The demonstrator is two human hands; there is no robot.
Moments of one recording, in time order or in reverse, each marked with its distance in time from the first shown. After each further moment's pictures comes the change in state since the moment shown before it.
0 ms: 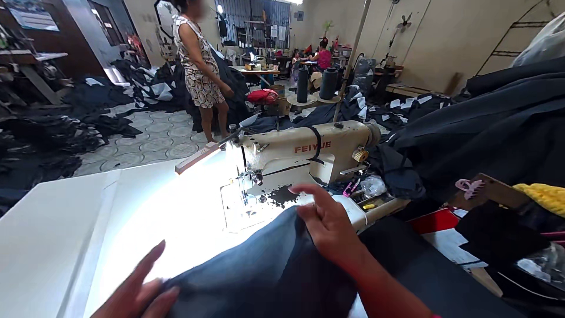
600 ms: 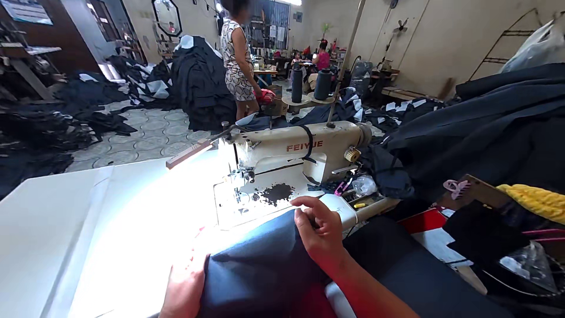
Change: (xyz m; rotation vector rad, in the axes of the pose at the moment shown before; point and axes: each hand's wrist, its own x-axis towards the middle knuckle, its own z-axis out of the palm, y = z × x) left_hand 0.023 -0.079 0.086 -0.011 0.373 -0.427; right_hand -0.025 0.029 0.011 0.038 0.220 -0.169
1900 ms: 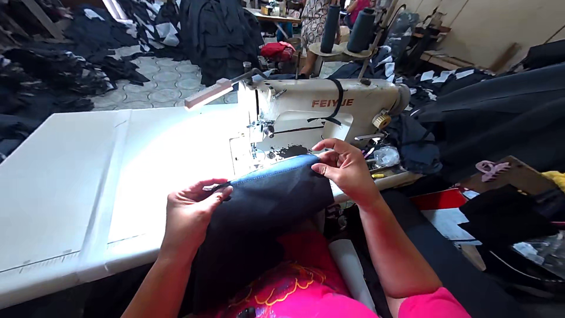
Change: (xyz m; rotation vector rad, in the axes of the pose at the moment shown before) left_hand 0.007 0.034 -0.020 -0.209 -0.064 0.195; right_hand 0.024 0.017 -0.030 0.109 -0.327 0.389
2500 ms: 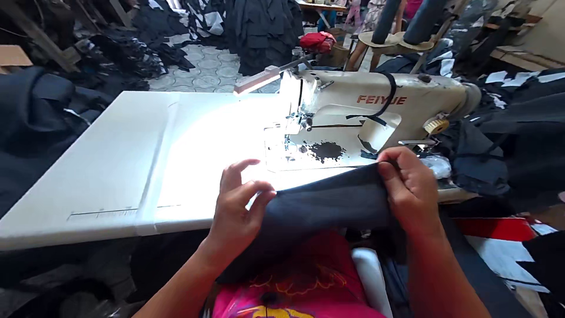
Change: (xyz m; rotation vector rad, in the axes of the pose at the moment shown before) left_hand -0.025 0.016 0.000 0.519 -0.125 0.478; right_hand -0.014 -0.017 -0.007 -0.418 0.083 -0.249
